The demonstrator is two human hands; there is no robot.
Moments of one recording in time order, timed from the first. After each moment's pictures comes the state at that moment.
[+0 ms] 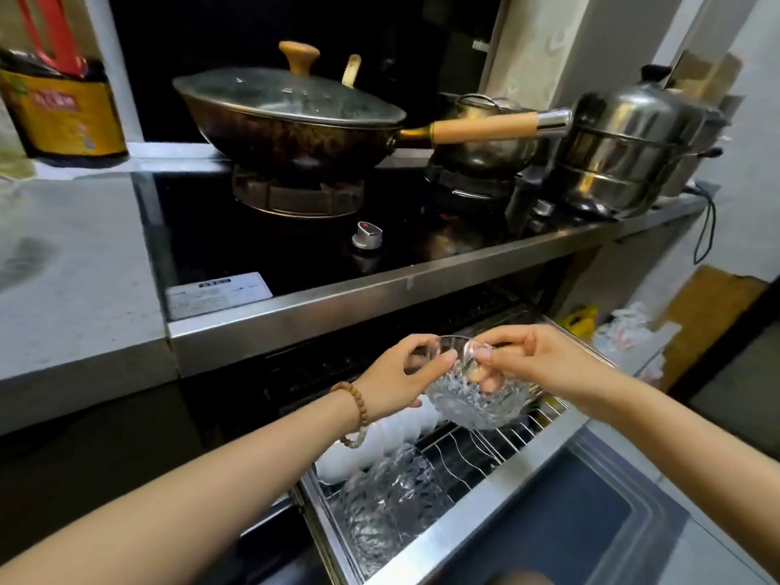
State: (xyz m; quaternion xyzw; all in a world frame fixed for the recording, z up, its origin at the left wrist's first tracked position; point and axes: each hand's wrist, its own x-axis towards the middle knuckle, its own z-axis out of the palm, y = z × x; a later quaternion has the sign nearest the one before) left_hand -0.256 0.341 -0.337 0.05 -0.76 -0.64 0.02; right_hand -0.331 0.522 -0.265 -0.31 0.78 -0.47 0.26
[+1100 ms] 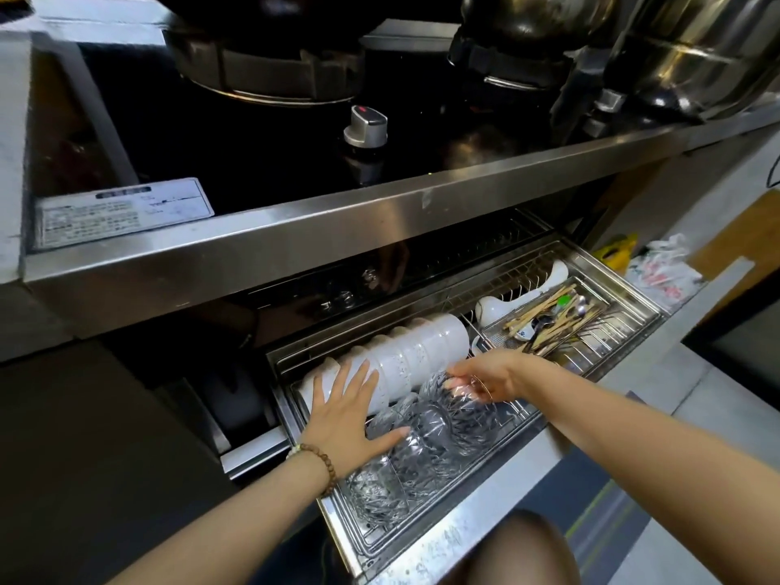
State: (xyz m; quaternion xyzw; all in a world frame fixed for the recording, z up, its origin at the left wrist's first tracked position) left_hand -0.241 0.317 -0.539 0.12 -0.98 -0.16 -0.03; right_hand -0.415 0.476 -0.456 0.01 0.81 -0.32 0.49
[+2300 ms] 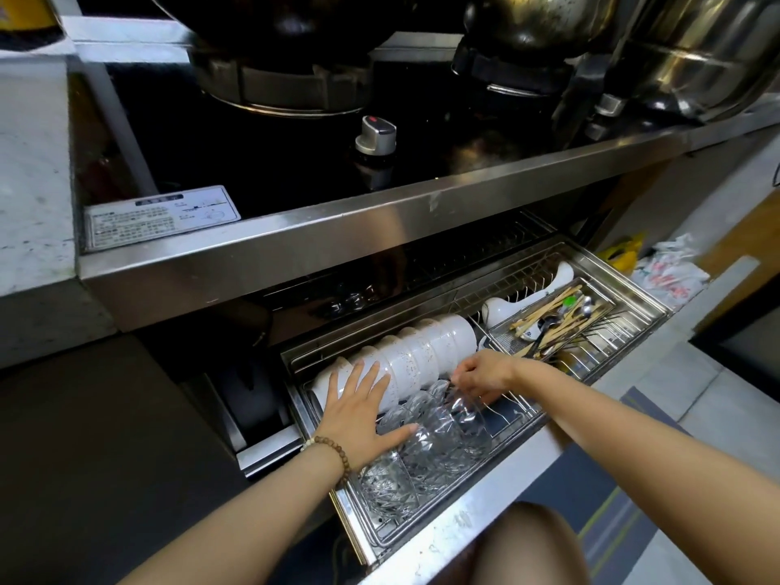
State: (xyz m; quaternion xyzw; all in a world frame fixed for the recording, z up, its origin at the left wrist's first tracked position) left_hand -0.239 0.315 -0.534 0.11 -0.98 -0.16 -0.05; right_hand -0.397 0.472 -0.442 -0.16 0.86 -0.18 0.45
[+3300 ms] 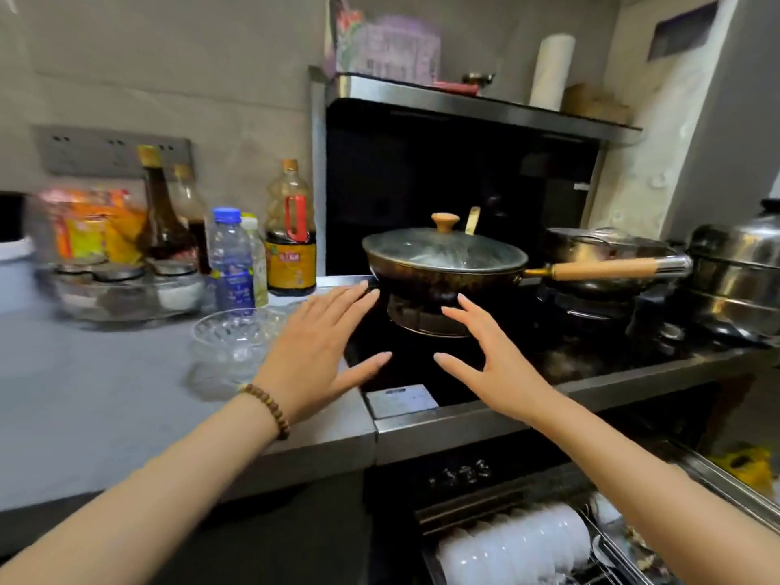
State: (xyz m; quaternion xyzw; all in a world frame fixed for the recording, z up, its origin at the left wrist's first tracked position) left_hand -0.076 0.173 -0.182 0.10 -0.94 0.05 0.32; right_hand -0.254 0.342 -0.194 -0.54 0.75 -0.38 -0.03
